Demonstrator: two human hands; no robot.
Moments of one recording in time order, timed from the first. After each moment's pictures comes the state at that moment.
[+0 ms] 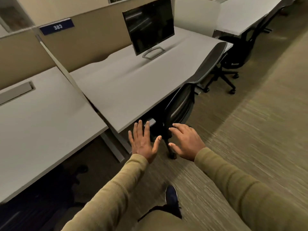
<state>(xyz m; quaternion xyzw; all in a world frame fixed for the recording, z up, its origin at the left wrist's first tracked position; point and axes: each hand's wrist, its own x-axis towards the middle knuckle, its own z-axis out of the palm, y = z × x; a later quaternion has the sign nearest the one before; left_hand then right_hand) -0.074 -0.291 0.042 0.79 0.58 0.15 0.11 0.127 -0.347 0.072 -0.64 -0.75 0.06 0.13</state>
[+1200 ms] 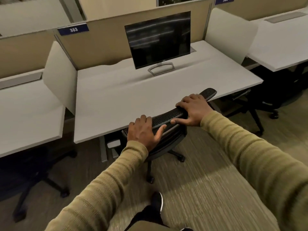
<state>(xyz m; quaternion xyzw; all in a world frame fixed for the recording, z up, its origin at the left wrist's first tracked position) 0.283 -0.143 0.137 0.69 0.71 0.11 -0.10 0.504 -0.034 0.174 -0.46 -0.89 -0.01 -0.03</state>
